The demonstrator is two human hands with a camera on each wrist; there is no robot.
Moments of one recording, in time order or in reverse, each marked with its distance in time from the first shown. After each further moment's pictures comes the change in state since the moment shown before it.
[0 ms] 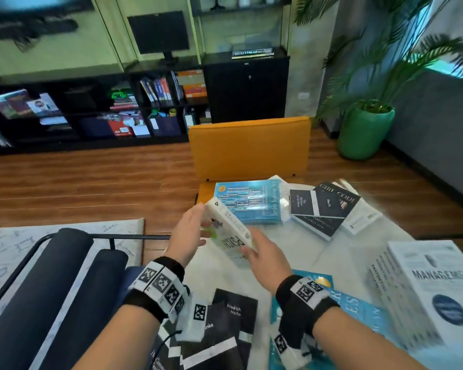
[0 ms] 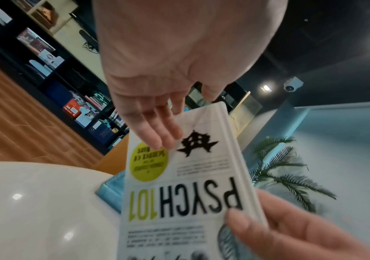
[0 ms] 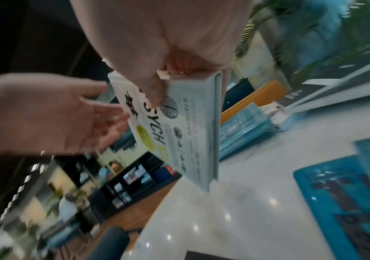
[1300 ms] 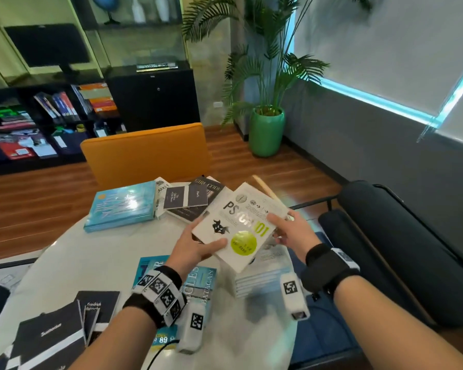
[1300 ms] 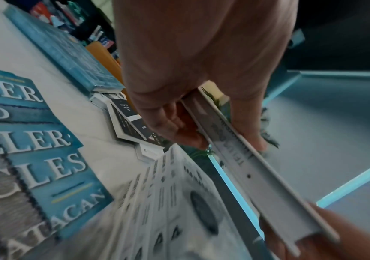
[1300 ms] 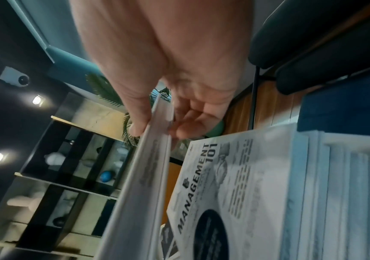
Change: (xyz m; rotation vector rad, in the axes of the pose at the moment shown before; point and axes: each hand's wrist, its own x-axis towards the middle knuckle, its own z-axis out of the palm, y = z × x) left_hand -0.147 0.008 0.309 -0.125 -0.428 -0.013; right_hand -0.153 0.198 -0.322 0.784 0.320 0.497
